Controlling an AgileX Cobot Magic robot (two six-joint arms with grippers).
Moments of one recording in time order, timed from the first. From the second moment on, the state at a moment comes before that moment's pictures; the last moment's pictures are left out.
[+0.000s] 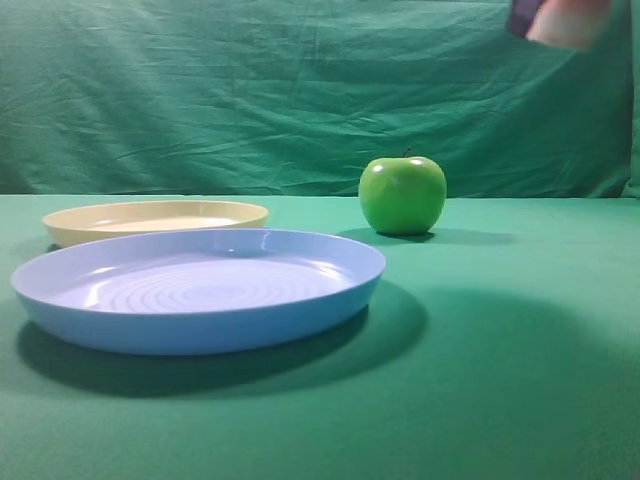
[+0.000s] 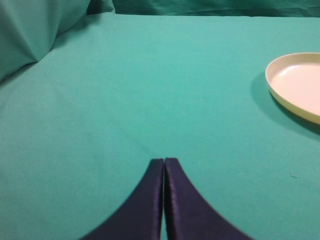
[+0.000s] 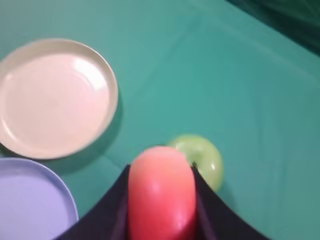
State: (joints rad) left arm 0.06 -0.02 0.01 0.32 0.38 -0.33; right arm 0.53 1.71 -1.55 0.15 0.75 -0.37
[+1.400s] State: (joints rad) left arm 0.06 -0.02 0.01 0.32 0.38 -0.33; right arm 0.72 2.24 -1.75 0.19 0.35 -0.42
